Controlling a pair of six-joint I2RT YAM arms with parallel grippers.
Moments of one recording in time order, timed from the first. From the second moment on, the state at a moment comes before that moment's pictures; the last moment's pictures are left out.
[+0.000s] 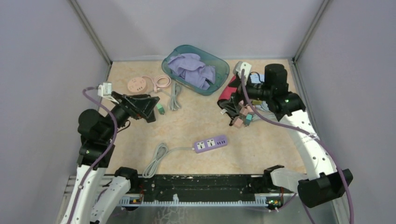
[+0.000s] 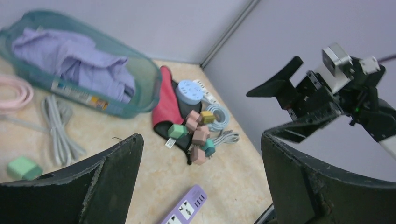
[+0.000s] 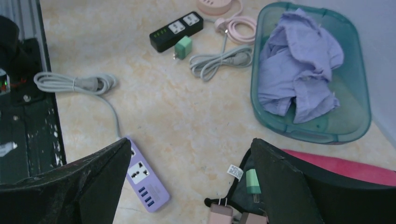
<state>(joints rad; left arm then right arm) -0.22 0.60 0.82 -0.12 0.36 -0.67 0.30 1.14 1.17 -0.50 -0.83 -0.44</state>
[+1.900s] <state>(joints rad) -0.22 0.41 0.90 0.01 0.61 -0.58 0.25 1.01 1.83 -0.87 -0.61 -0.11</state>
